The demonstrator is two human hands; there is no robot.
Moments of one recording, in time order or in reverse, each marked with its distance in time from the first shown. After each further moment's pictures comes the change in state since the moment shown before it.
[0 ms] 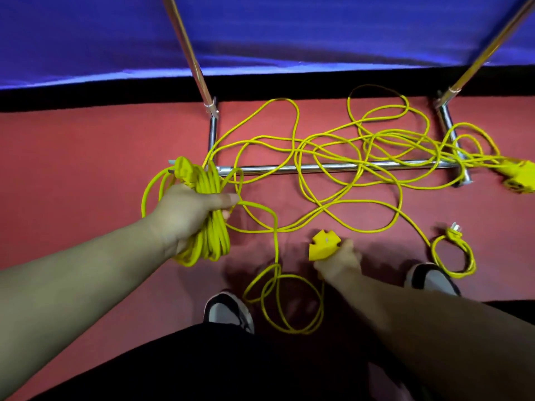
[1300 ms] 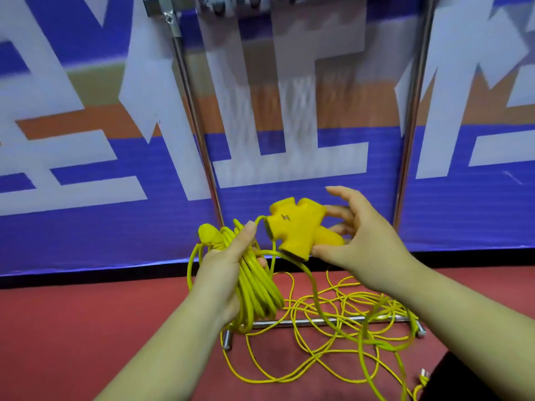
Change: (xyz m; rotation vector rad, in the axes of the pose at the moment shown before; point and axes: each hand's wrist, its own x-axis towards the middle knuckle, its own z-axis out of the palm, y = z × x) left_hand -0.239 0.175 0.040 -0.582 -0.153 0.474; right_hand -0.292 -0.127 -0.339 0.490 0.214 -1.259
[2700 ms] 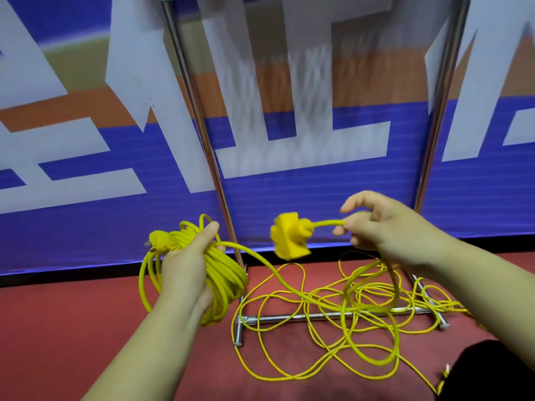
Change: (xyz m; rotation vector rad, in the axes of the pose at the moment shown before) left_hand 0.062 0.018 -0.060 -0.069 0.382 0.144; right_hand 0.052 0.039 0.000 0.210 -0.166 0.305
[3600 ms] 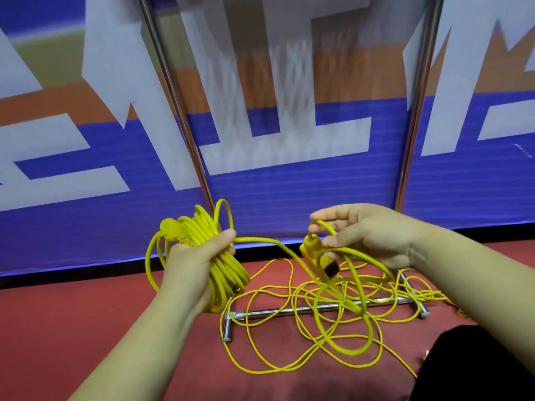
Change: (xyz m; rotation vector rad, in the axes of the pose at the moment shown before) left_hand -0.016 -0.018 0.011 0.126 -0.273 0.075; right_hand -0.003 0.002 -0.010 0.379 -0.233 0.322
